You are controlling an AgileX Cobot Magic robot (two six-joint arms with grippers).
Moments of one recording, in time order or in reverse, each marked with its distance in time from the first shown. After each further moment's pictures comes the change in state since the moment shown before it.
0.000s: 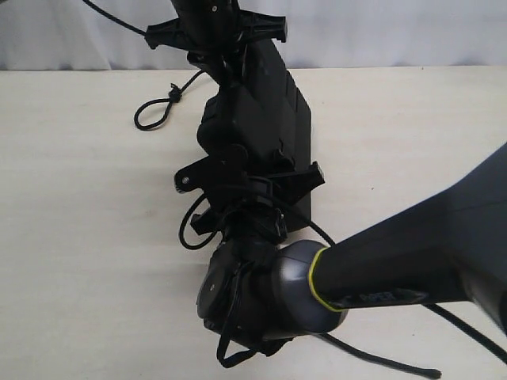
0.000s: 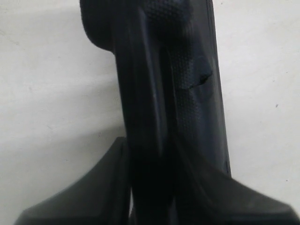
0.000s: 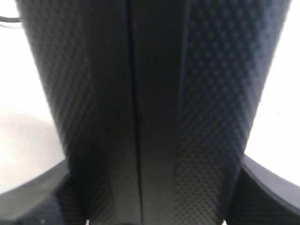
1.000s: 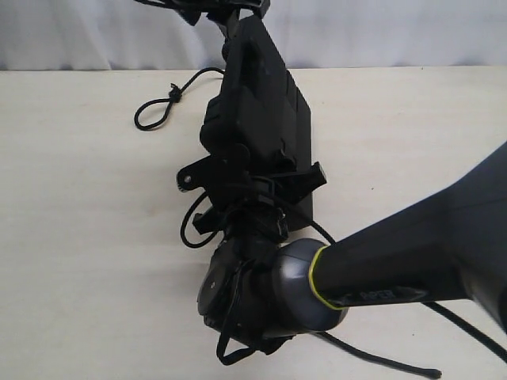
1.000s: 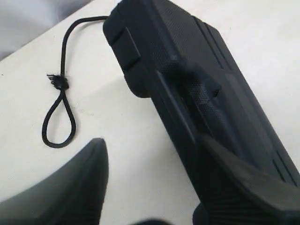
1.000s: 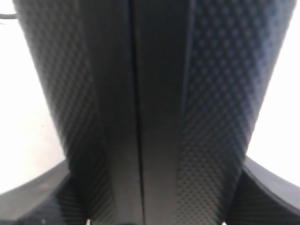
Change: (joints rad) left arm -0.022 -0.092 -0.039 0.177 -0.006 0.317; right arm -0.004 0.000 -0.004 0.009 -0.002 -0.006
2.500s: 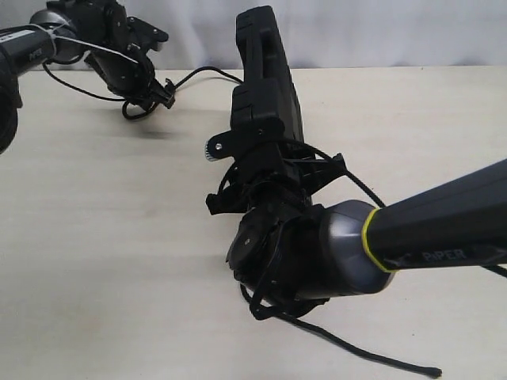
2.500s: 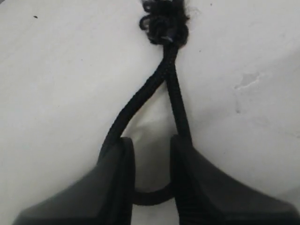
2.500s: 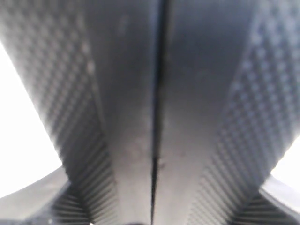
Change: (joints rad) left arm 0.360 0.504 -0.088 -0.043 -0.312 0.316; right arm -0.084 -0.106 0.043 0.019 -0.173 0.055
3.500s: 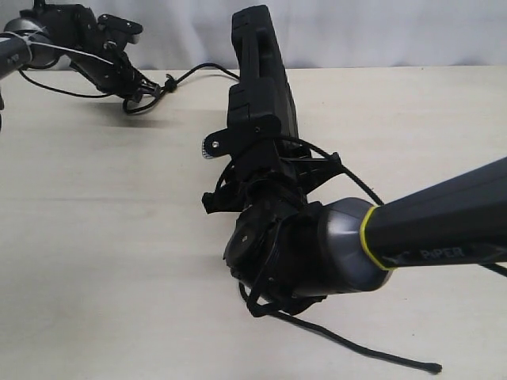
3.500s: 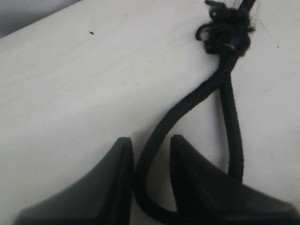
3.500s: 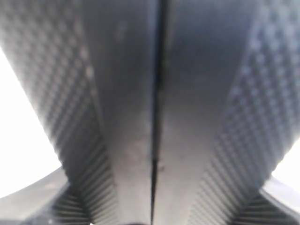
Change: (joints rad) left arm 0.093 0.043 -0.015 -0.176 -0.136 0.053; right arm 0.000 0.000 -0.011 0.000 -0.015 -0.002
